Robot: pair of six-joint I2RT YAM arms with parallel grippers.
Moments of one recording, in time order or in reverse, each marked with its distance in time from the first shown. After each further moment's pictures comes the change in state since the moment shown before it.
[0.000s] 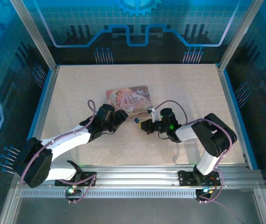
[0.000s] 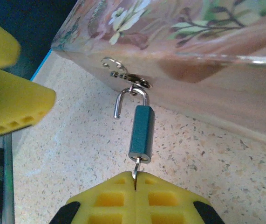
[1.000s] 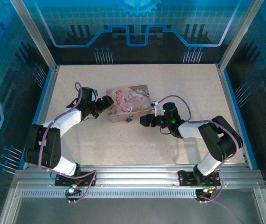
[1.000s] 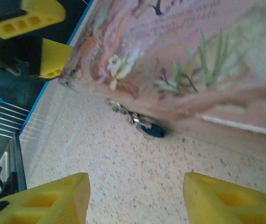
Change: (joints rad) left arm 0.432 0.234 0.203 -0.086 0.335 0.505; right arm -0.048 -0.083 0.071 -0.143 -0.003 0.054
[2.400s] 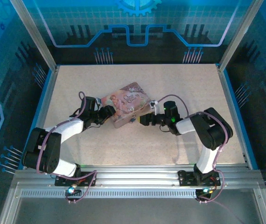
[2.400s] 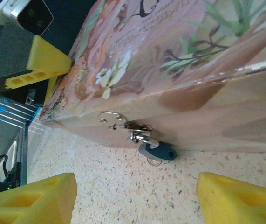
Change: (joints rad) left arm -0.066 -0.066 -0.208 0.183 0.031 -0.087; right arm -0.057 0.195 0.043 0.172 -0.150 -0.048
